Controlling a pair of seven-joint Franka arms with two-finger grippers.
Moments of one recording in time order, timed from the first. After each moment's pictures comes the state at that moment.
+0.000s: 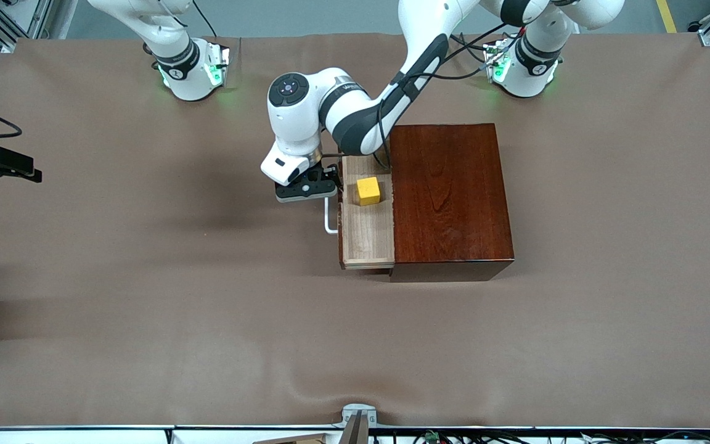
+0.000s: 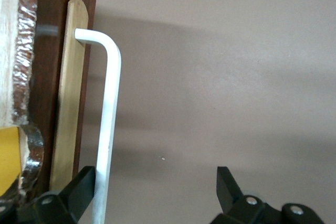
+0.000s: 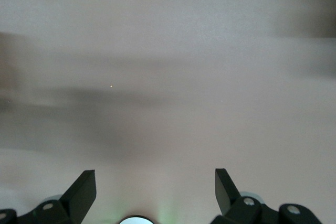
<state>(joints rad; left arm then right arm) -1.04 0.85 0.09 -1.11 0.02 2.05 -1.12 -0.07 0.15 -0.06 -1.42 0.01 1.42 -0.23</state>
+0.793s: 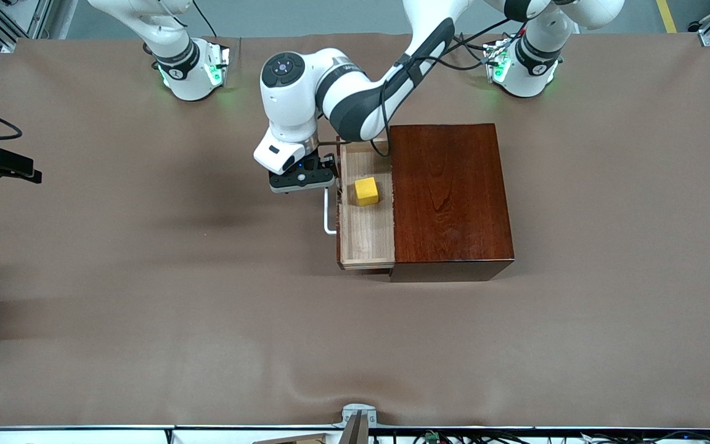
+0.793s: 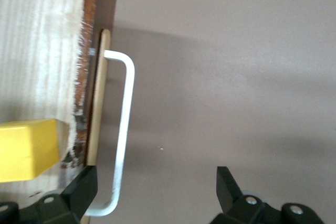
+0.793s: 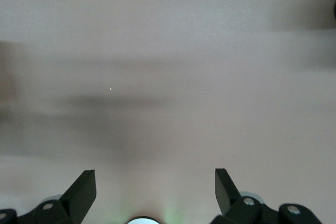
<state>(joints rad) -1.04 0.80 0.09 -1.03 0.01 1.93 -1.13 -0.07 0.15 -0.06 -1.42 0.01 1.42 -0.15</state>
